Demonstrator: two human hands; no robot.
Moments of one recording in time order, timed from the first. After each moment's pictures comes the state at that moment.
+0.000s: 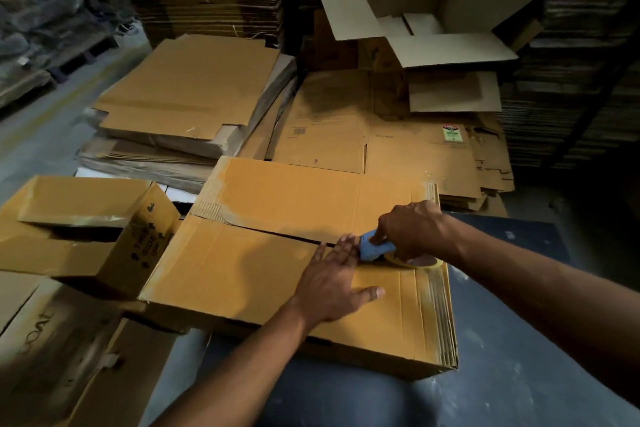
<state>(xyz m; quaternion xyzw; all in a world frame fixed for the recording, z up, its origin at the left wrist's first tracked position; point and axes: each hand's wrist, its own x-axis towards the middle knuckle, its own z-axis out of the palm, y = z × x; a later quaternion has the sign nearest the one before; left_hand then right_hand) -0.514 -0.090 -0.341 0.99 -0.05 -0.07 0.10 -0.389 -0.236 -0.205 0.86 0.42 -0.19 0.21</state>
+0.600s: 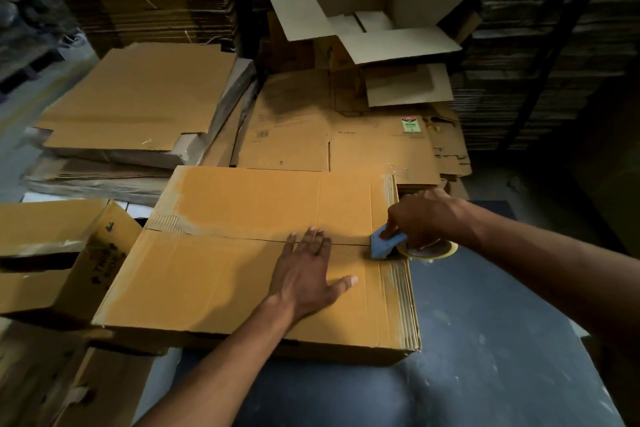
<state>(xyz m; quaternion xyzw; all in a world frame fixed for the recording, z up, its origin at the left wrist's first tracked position) -0.503 -0.110 -0.315 0.99 -0.04 -0.08 0.05 -0.377 -0.314 -0.187 0.85 0.40 -0.22 0.24</state>
